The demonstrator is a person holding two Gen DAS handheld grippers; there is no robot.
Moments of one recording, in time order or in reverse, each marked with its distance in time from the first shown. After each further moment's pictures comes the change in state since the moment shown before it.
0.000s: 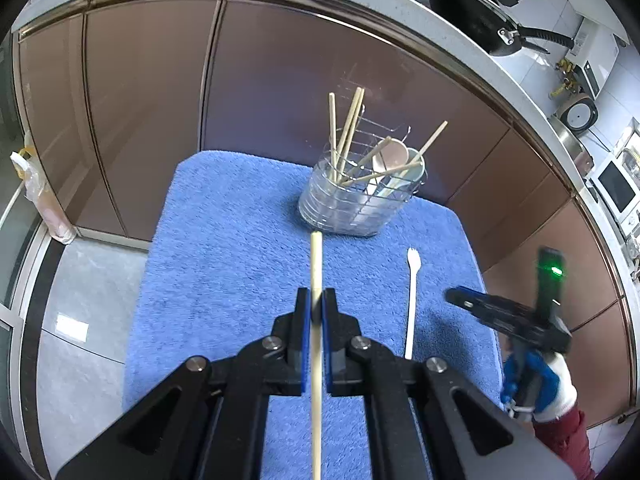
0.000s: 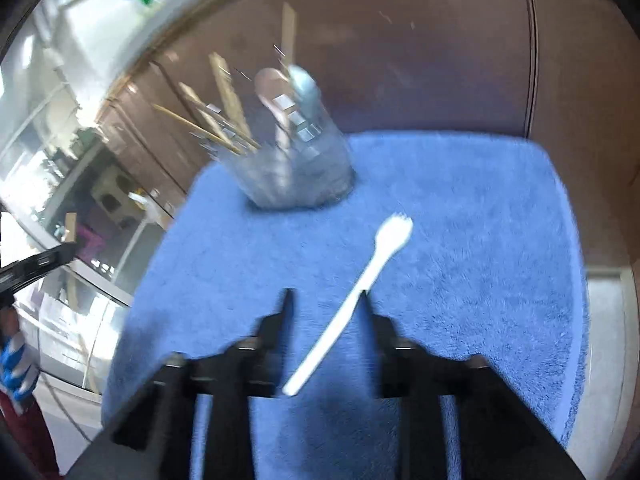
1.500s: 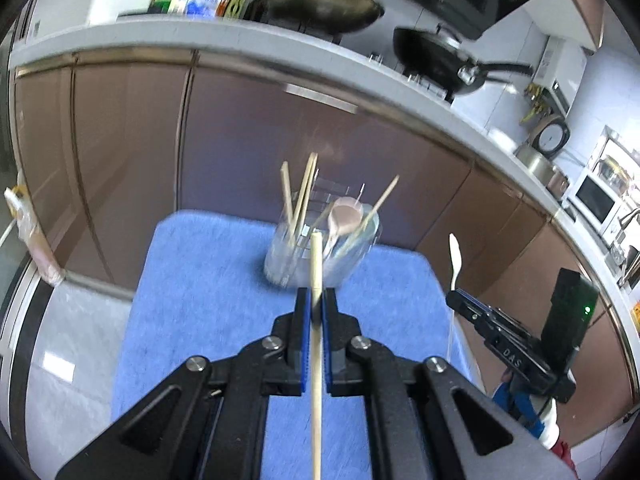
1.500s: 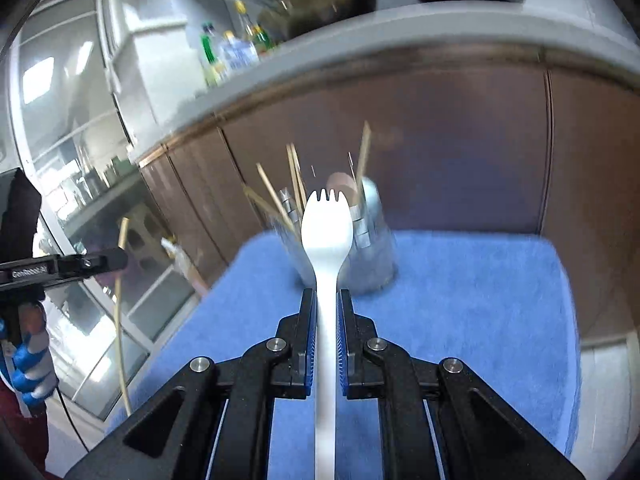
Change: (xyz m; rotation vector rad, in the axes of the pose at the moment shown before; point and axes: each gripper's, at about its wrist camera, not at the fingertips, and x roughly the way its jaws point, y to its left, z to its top) left arm -0.038 -0.044 0.021 0.048 -0.223 -0.061; right arm -0.082 0.056 0.003 -0.136 -0.377 0.073
